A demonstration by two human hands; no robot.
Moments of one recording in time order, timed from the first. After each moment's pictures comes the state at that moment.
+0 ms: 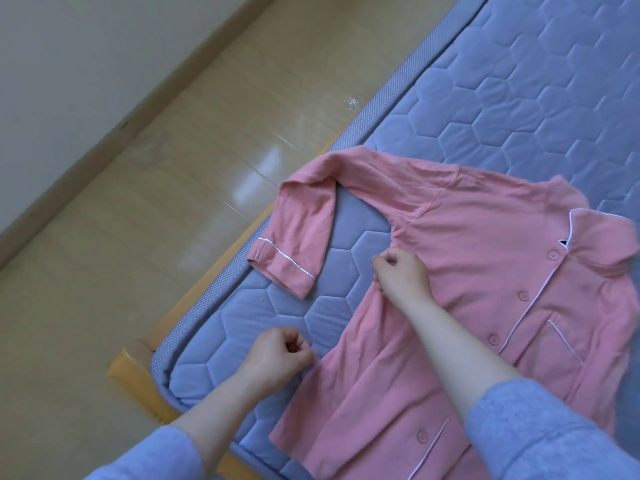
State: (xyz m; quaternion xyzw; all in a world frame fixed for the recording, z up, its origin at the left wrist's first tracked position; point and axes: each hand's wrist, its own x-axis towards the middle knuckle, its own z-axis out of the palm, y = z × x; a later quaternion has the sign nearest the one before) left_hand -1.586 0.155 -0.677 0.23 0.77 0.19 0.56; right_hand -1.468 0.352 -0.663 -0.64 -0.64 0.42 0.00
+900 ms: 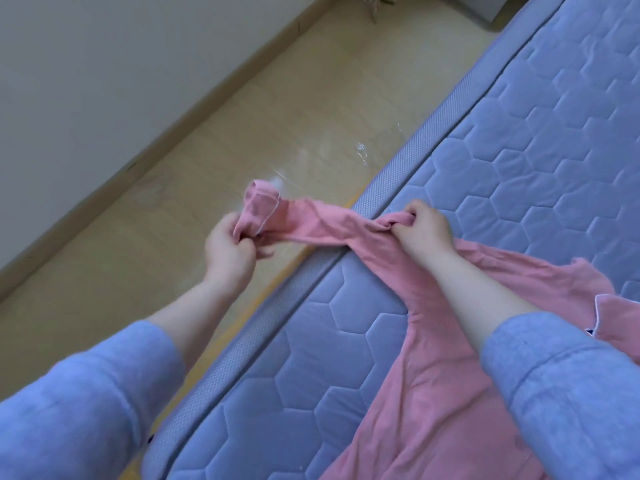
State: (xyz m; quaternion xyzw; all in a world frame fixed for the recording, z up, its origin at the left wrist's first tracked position) left_hand -1.767 0.332 -0.659 0.09 0.77 0.53 0.34; right_hand -1.570 0.518 -0.655 -0.59 -0.75 0.30 0.00
